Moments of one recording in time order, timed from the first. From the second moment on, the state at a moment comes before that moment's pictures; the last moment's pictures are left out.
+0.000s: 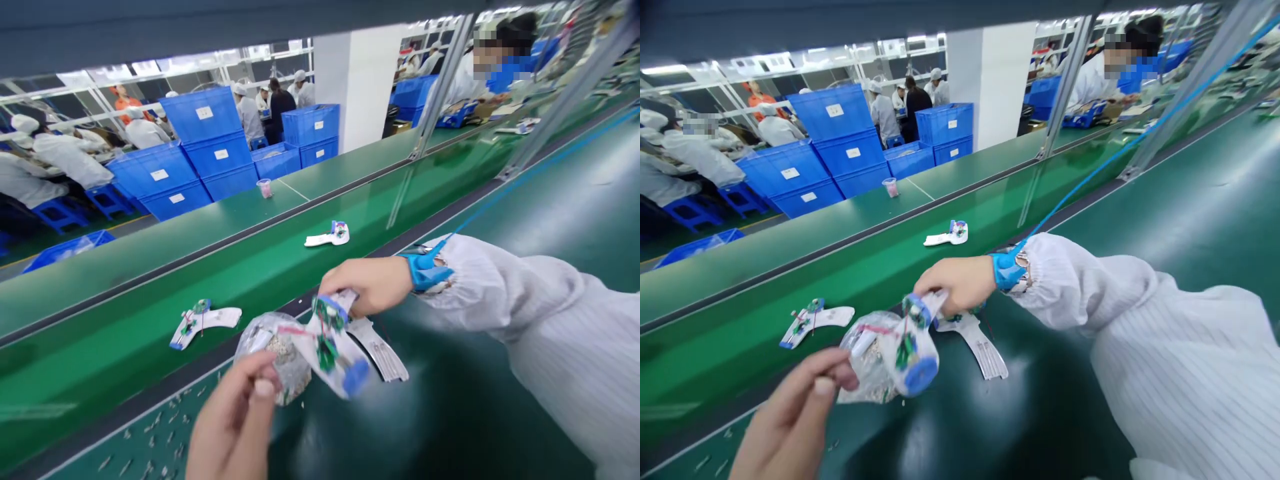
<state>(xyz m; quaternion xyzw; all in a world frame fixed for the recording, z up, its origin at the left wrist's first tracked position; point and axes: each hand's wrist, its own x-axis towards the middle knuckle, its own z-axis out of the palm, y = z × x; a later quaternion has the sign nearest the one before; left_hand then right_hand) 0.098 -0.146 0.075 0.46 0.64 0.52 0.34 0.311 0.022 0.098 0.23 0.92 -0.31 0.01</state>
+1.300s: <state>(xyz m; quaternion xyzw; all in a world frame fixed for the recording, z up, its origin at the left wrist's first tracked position) 0.104 -0.148 0.085 0.43 0.50 0.58 0.49 0.272 -0.070 0.096 0.23 0.75 -0.45 -0.43</state>
